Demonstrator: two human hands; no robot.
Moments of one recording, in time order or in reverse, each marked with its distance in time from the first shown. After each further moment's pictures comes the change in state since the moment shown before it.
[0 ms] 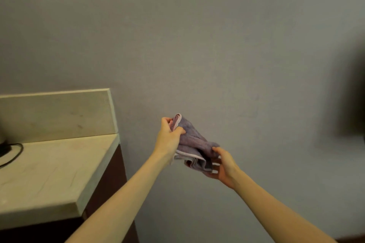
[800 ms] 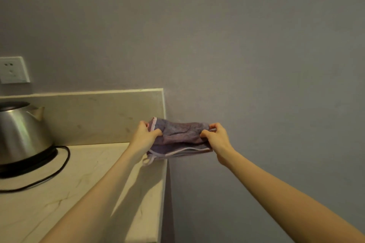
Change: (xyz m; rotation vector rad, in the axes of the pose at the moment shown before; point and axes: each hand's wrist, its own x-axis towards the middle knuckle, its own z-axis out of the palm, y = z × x) left_hand 0.143 -0.051 -0.264 0.397 0.150 -0.116; right_hand 0.109 -0.004 0.247 -0.351 0.063 -0.464
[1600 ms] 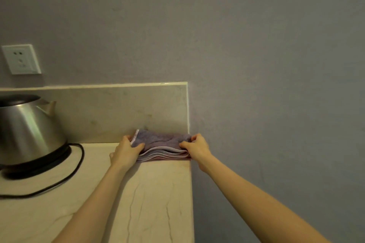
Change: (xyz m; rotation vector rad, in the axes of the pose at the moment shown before) left_hand 0.067 -0.119 -0.072 0.462 0.194 -0.148; right_hand 0.024 0.045 0.141 -0.152 -0.159 0.127
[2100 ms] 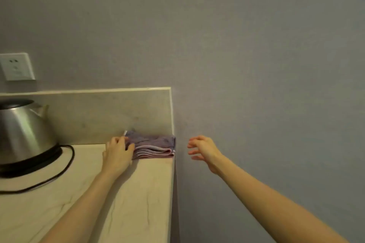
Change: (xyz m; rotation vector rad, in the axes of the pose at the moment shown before) left_hand -0.036 0.017 0.001 0.222 0.111 0.236; right_hand -0.042 -0.010 -0.086 0.159 -0.159 0.027
